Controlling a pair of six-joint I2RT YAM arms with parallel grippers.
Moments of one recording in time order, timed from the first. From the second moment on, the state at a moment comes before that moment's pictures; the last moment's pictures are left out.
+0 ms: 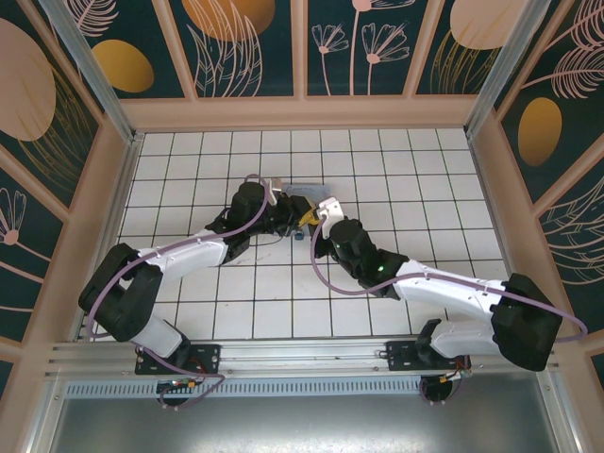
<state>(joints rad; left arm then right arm) -0.65 1.55 0.84 0.39 0.43 -1.45 0.97 1.24 0.67 0.19 0.36 0.18</state>
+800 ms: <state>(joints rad) -0.65 1.58 0.86 0.39 0.39 -1.26 0.84 0.96 0.66 0.08 0.20 0.40</state>
